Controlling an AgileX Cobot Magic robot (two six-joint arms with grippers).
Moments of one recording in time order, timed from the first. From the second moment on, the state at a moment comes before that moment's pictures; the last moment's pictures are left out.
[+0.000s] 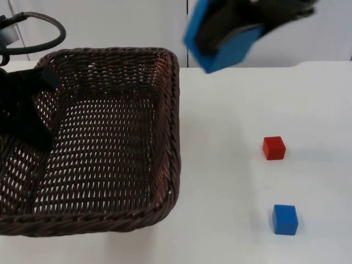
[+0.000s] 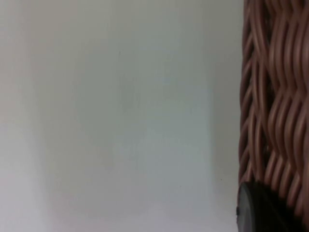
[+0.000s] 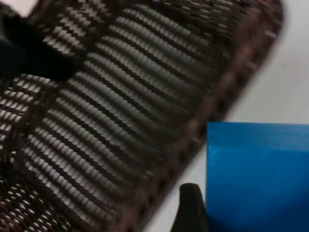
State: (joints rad) right arm 0.74 1.64 -1.43 0.17 0.83 -0.03; left arm -0.02 1.58 -0.88 -0.59 0.79 0.34
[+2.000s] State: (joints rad) right arm 0.83 2.08 -1.71 0.06 0.66 -0.06; left arm -0.02 1.58 -0.87 -0.59 0.79 0.34
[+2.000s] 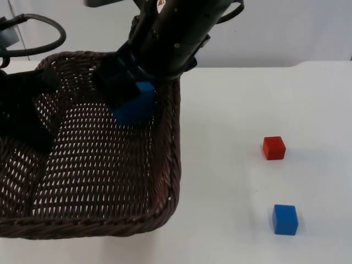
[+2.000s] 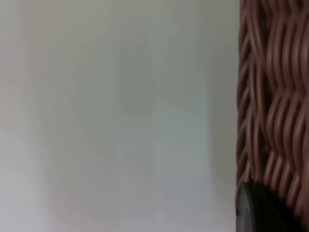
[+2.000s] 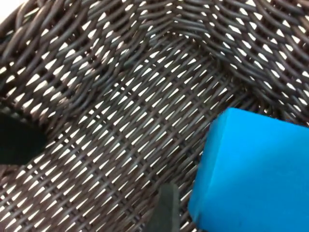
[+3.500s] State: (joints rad) right arm 0.81 1.40 -1.23 0.01 0.71 -0.02; left arm -0.02 1.58 -0.87 -0.61 0.78 0.36
